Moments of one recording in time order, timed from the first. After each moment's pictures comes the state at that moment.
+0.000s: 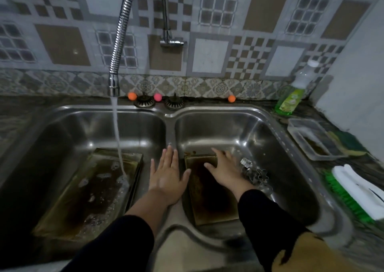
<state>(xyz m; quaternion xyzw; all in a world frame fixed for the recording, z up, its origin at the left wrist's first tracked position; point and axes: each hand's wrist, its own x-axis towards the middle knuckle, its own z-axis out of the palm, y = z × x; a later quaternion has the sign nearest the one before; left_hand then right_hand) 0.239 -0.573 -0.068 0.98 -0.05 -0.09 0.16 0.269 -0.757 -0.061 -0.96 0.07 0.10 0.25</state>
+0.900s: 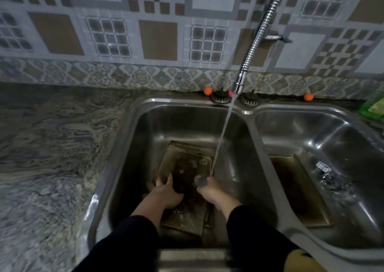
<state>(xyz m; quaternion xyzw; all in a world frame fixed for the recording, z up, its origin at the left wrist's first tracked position) 0.216 -0.333 -0.113 0.91 0.16 -0.34 0.19 0.239 -0.479 -0.121 -0.87 0.15 0.30 0.35</state>
